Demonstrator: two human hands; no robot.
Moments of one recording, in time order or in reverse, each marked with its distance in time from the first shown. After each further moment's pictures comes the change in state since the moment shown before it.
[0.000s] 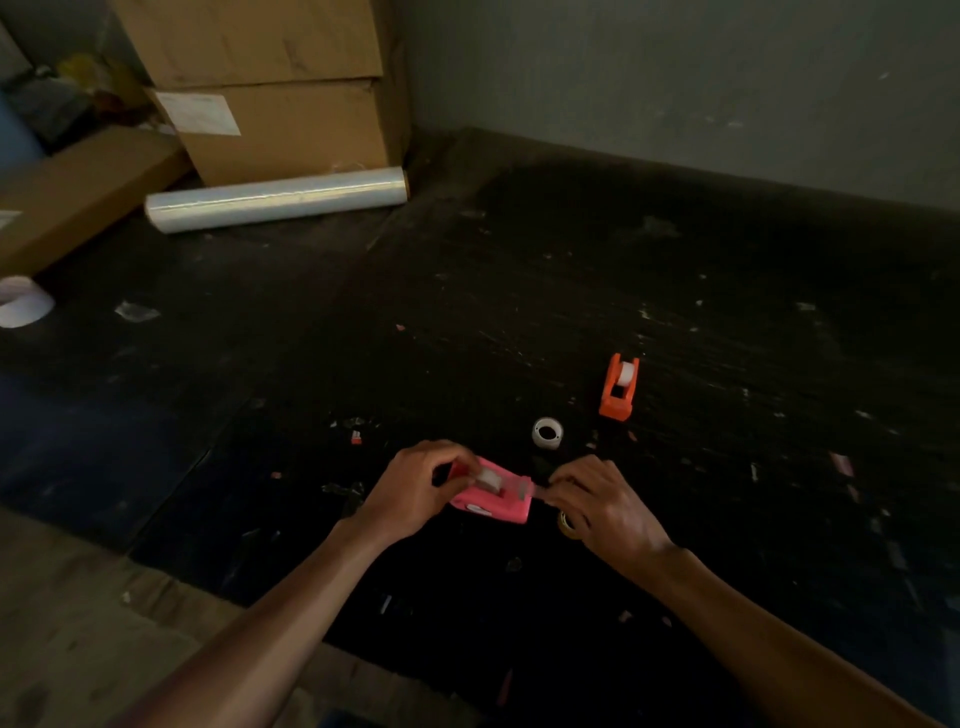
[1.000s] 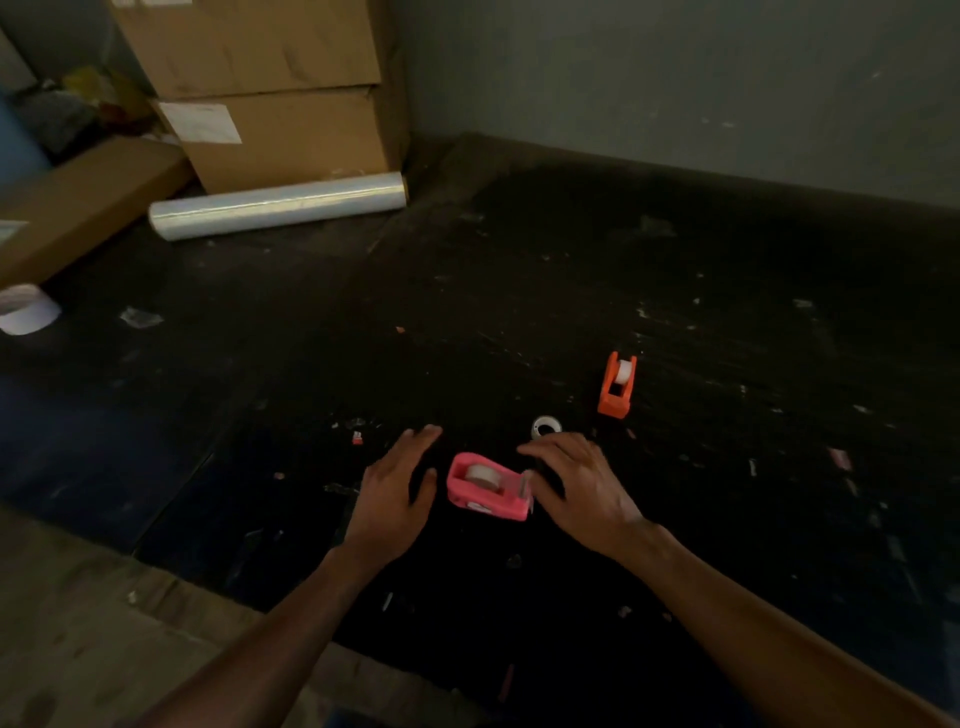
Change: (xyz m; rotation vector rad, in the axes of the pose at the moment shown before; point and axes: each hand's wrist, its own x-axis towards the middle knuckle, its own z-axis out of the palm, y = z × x) left_hand -0.023 -0.026 0.011 0.067 0.249 -0.089; right_hand 0.030 -0.016 -0.004 0.185 -0.061 0.223
